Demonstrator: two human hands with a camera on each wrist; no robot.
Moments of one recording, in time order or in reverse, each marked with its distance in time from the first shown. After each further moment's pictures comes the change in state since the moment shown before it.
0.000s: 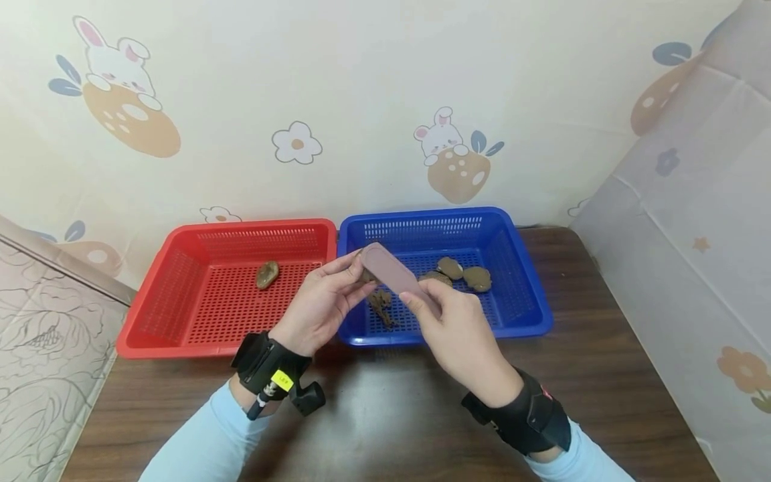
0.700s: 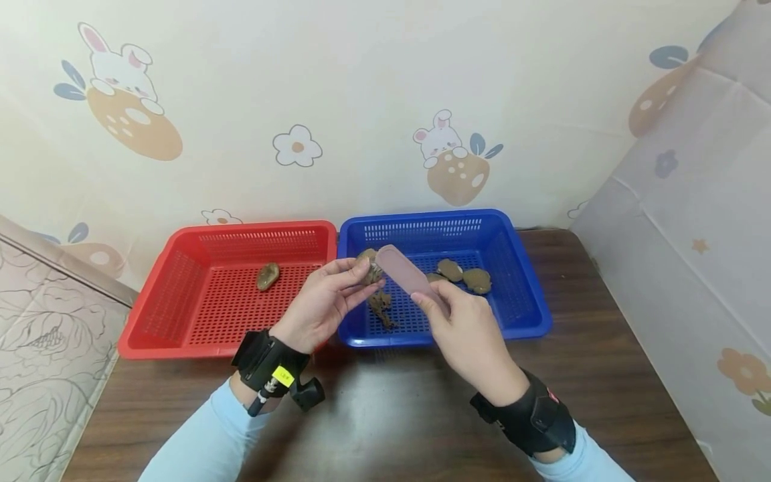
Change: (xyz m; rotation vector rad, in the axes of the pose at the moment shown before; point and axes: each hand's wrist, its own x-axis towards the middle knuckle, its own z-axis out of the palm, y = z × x) left_hand 0.004 0.001 -0.001 0.012 0.016 -0.045; right_hand -0.003 0.011 -0.005 -0.037 -0.023 0.025
